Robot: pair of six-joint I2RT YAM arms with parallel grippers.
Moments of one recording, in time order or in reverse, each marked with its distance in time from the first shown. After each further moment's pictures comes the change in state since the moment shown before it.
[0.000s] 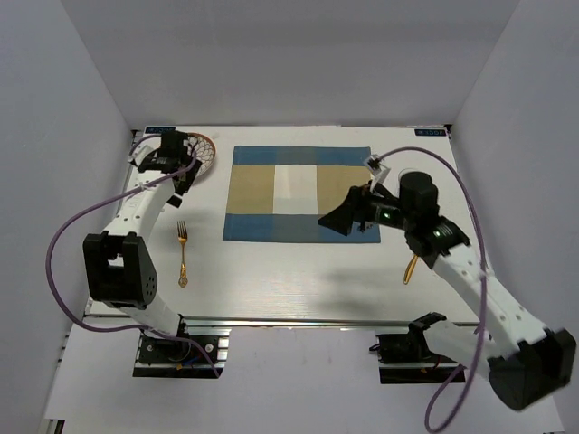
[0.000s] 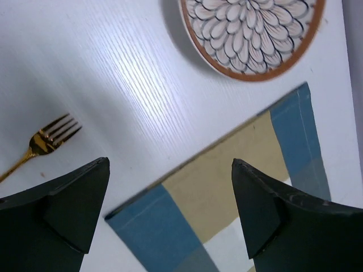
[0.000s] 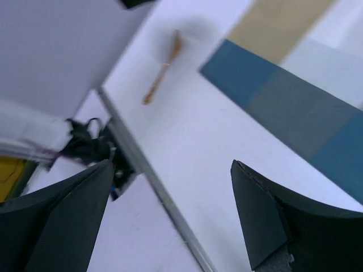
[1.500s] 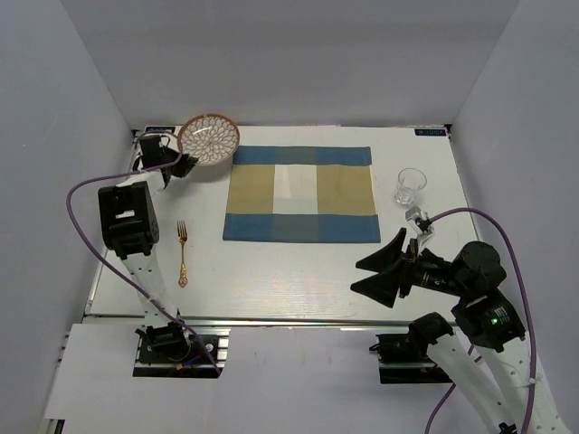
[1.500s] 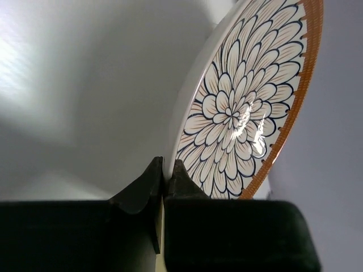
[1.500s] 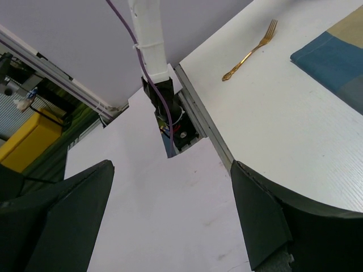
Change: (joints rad) left arm 0.278 0.518 0.060 0.785 0.660 0.066; right arm 0.003 -0.702 -0.186 -0.194 -0.257 0.114
